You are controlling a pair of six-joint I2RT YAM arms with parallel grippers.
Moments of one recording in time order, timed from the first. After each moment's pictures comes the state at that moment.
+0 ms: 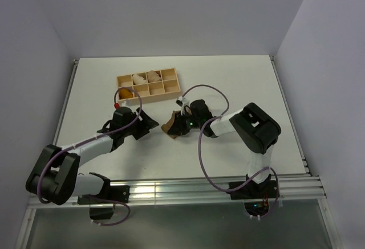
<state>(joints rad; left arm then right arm) -0.39 1.28 0.47 0.15 0.18 -0.99 0.67 1.86 0.78 0.51 -0.52 0.38</state>
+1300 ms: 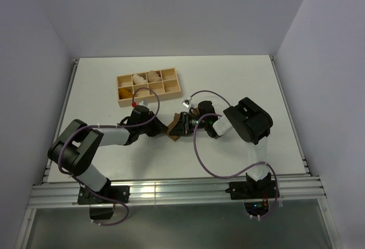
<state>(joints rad) -0.55 1.60 0.57 0.33 0.15 -1.03 0.55 2.05 0.74 0.84 -0.85 0.76</state>
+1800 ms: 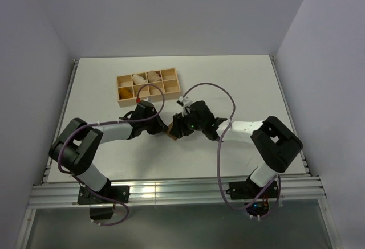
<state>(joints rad) -0.57 1.62 0.70 0.13 0.12 -0.94 0.71 1.62 0.72 0.30 -0.33 0.36</state>
